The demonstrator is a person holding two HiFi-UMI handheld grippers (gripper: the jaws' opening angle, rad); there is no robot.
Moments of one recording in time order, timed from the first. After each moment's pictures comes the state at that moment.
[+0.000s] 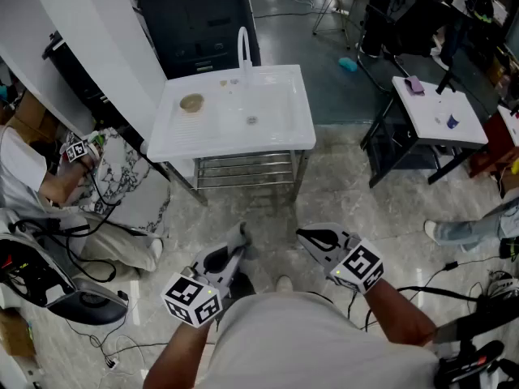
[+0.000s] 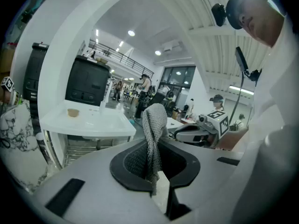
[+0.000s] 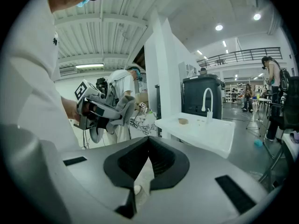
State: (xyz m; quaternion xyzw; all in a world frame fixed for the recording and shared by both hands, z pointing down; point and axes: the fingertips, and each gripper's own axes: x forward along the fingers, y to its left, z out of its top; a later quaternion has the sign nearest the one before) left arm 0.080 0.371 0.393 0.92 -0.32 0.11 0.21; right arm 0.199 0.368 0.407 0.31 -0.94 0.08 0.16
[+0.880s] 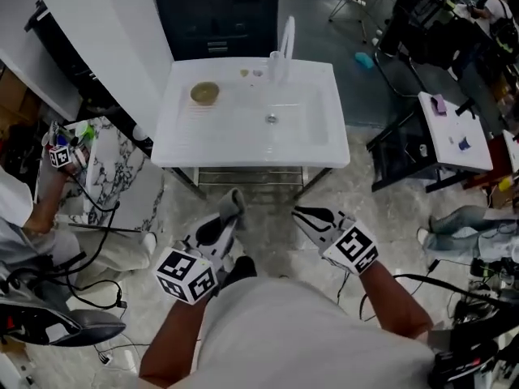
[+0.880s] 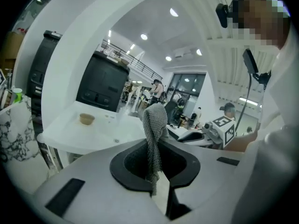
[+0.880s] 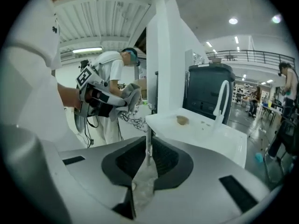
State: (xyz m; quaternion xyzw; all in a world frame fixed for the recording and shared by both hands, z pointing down) left arm -0.020 0.162 0.402 0.91 -0.34 0.07 0.24; right arm 0.101 0.176 0.428 0.30 -0.92 0.06 0.24
